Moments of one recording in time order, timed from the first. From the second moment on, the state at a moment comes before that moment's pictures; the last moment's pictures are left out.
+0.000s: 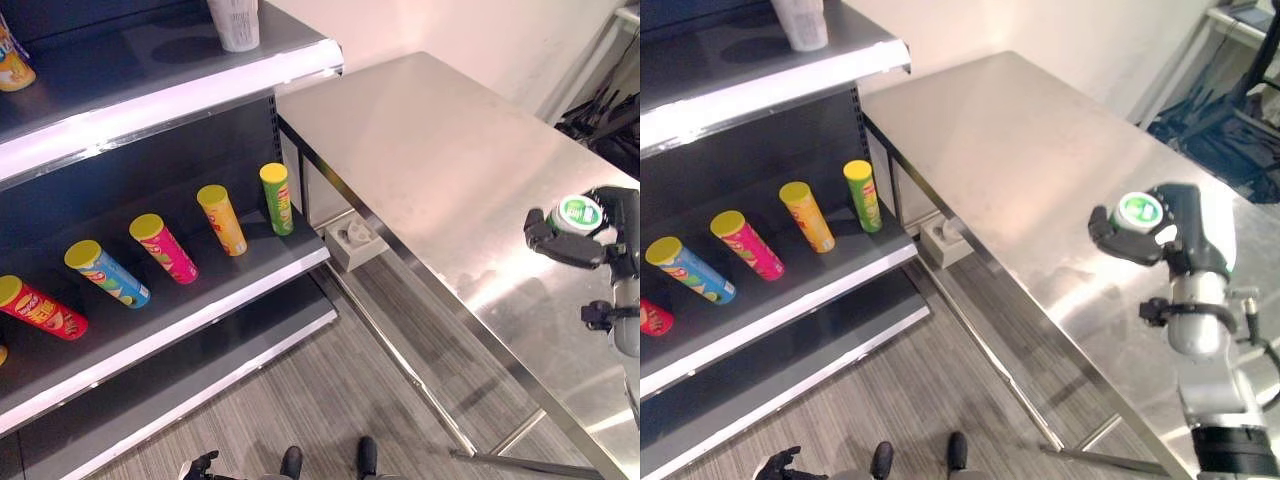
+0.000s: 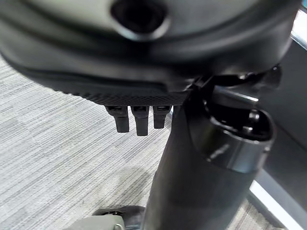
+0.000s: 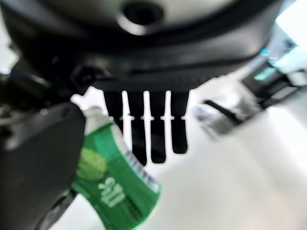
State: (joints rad) left arm 0.14 0.22 -0.05 1.01 -0.01 0.01 0.19; right arm -0.16 -0.93 -0.20 0.02 0.02 -0.04 -0.23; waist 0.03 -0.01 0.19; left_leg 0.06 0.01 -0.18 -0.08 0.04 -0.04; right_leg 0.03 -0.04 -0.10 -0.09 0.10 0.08
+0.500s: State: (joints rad) left arm 0.08 0.28 -0.15 1.05 -0.02 0.00 0.16; right arm -0.75 -1.21 0.13 0.08 0.49 -0.17 -0.08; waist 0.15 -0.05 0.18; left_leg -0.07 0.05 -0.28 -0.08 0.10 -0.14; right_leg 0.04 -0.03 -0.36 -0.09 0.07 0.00
